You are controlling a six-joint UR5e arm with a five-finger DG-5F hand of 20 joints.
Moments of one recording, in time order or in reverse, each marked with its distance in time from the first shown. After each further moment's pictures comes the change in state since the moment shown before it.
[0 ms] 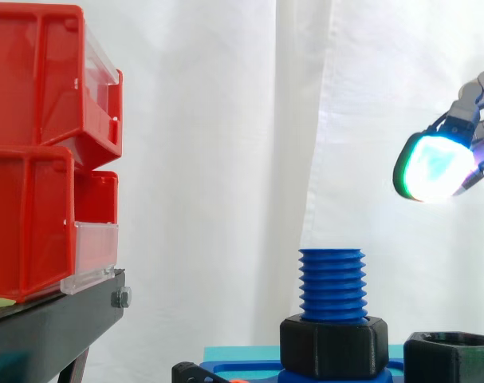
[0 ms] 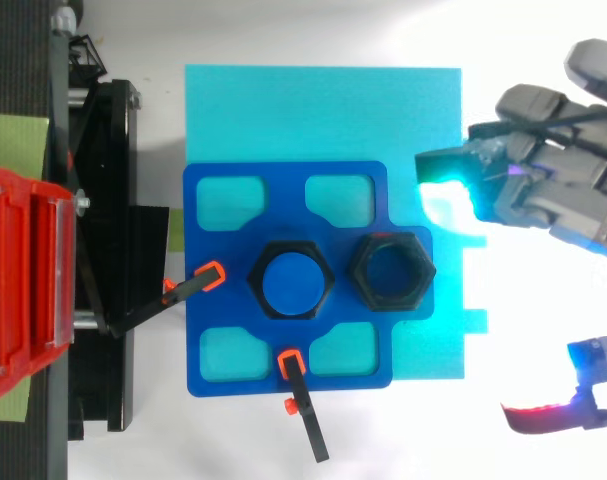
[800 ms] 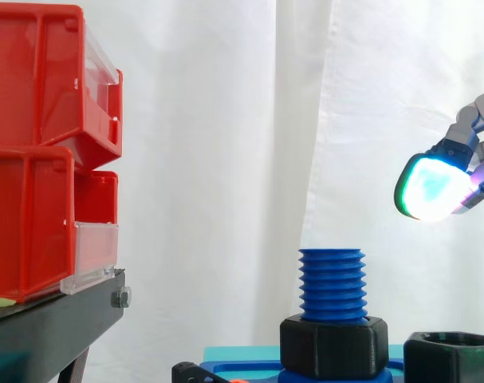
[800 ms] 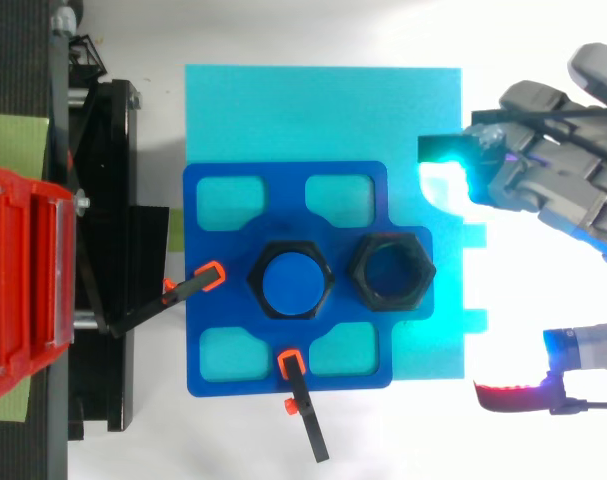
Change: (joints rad) arm 0.052 -0.039 0.000 0.079 0.178 -0.030
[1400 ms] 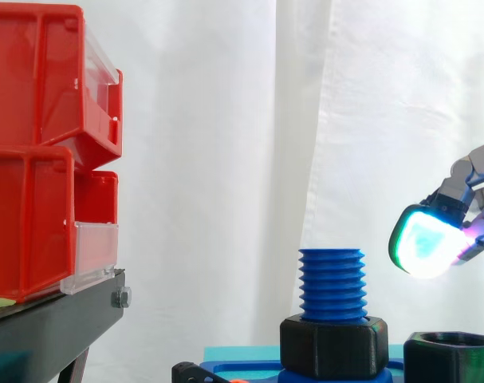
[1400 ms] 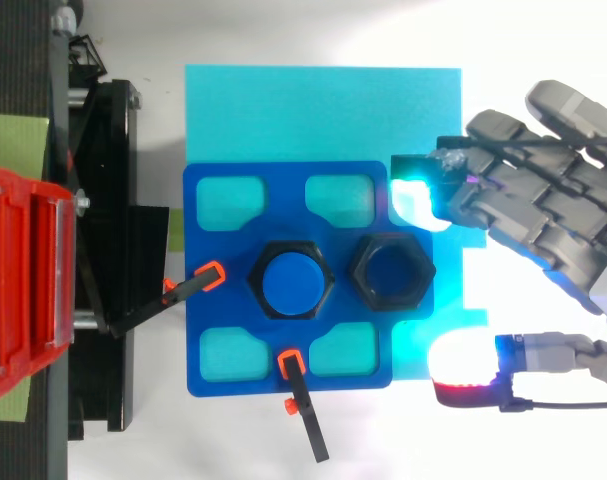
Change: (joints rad) arm 0.027 -0.084 0.000 0.083 0.066 -0.008
